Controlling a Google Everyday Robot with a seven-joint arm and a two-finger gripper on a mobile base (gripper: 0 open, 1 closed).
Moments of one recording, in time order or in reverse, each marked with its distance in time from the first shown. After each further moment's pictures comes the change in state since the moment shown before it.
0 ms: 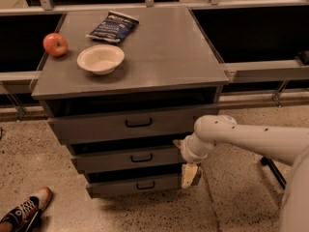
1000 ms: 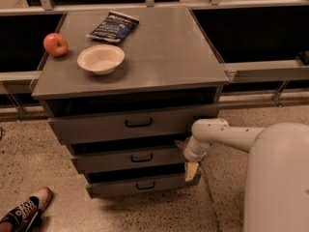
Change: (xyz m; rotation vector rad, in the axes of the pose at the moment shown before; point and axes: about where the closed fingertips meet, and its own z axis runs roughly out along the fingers) arm 0.061 -0.035 0.072 -0.020 0.068 -0.124
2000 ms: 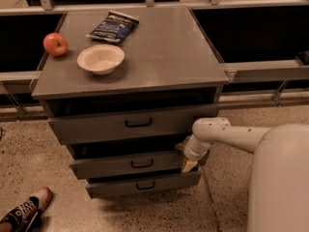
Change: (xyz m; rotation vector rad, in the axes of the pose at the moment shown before) arm -0.002 0.003 -0.004 0.010 -0.003 -0.028
